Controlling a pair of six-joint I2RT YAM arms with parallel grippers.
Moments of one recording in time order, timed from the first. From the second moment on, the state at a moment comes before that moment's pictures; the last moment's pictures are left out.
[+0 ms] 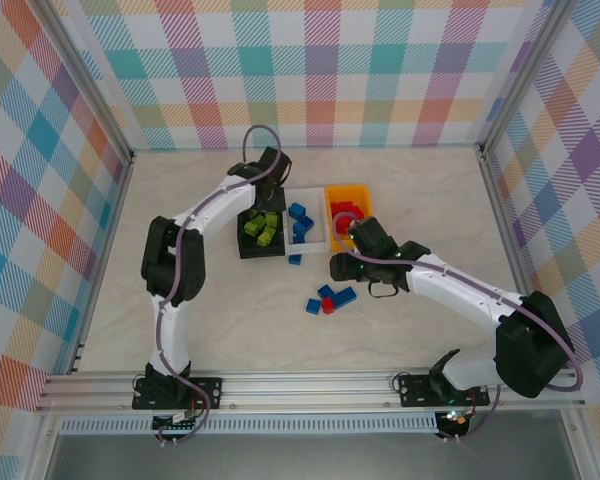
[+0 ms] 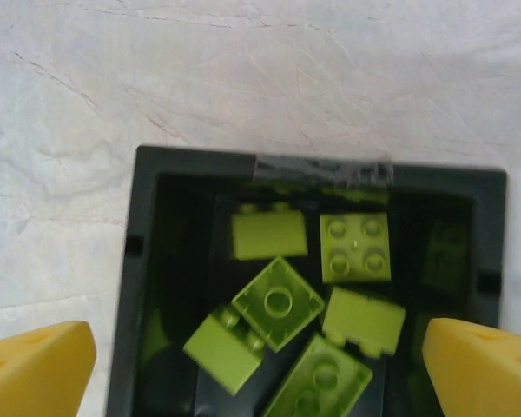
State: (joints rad) left arm -0.47 2.03 1.76 -0.87 -0.40 -0.55; right arm 0.71 1.35 0.90 -0.55 0.02 0.51
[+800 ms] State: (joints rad) left arm -0.66 1.02 0.90 -0.74 -0.26 -0.77; right arm 0.70 1.73 1.03 -0.54 0.12 0.51
